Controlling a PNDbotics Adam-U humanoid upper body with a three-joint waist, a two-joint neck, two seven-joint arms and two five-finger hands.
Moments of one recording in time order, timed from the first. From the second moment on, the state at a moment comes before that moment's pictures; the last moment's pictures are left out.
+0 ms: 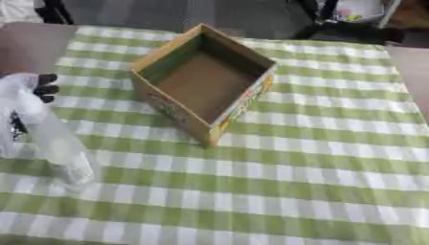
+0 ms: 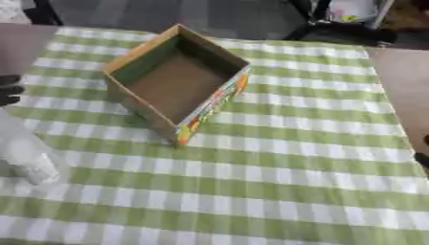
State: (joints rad) left arm -0.20 0.59 0.28 -1.62 0.24 -0.34 -0.77; right arm 0.11 -0.23 -0.33 -1.98 -0.54 -0.14 0.59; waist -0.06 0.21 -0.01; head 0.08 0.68
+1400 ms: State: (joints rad) left arm -0.12 0.60 0.22 -1.71 0.18 -0.39 -0.73; right arm 0.11 -0.22 -0.33 -1.98 -0.54 -0.14 0.59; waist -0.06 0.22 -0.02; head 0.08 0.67
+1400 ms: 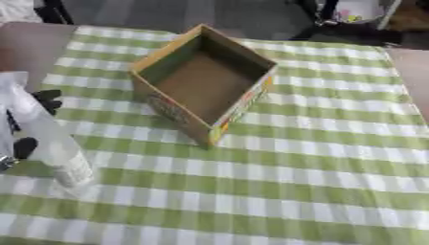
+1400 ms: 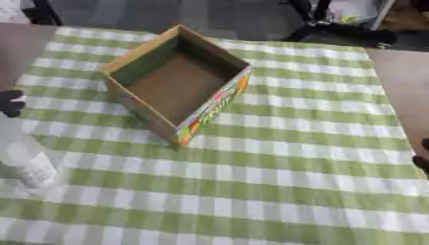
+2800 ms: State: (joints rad) left arm -0.17 0.61 0.16 -1.65 0.07 -0.41 -0.71; right arm 0.10 -0.21 -0.33 -1.98 -0.53 -0.13 0.59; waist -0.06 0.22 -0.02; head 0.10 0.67
